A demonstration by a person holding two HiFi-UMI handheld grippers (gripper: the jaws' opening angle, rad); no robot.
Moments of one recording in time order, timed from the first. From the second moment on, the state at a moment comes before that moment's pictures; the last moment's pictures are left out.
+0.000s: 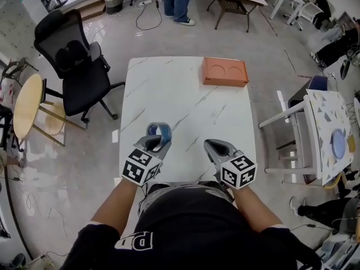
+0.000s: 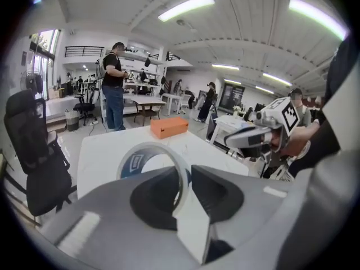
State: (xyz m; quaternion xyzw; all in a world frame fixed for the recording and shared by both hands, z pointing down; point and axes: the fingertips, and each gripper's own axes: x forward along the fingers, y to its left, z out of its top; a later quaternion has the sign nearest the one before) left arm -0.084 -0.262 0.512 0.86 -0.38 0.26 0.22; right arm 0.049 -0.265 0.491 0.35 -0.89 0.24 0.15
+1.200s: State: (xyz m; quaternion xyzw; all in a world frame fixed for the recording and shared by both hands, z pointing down) left arm -0.049 -0.223 0.475 0.89 -0.35 0.20 0.21; right arm 0.049 -0.256 0.483 0.38 -0.89 0.23 0.12
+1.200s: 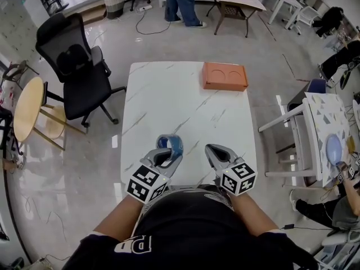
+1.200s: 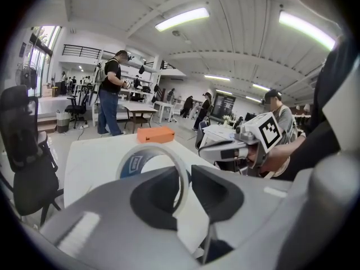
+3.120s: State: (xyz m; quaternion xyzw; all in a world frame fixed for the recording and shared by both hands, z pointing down) left arm -0.044 -0.225 0.478 0.89 -0.34 0.23 0.19; right arm 0.050 -0.257 0.493 0.38 -0.89 0.24 0.13
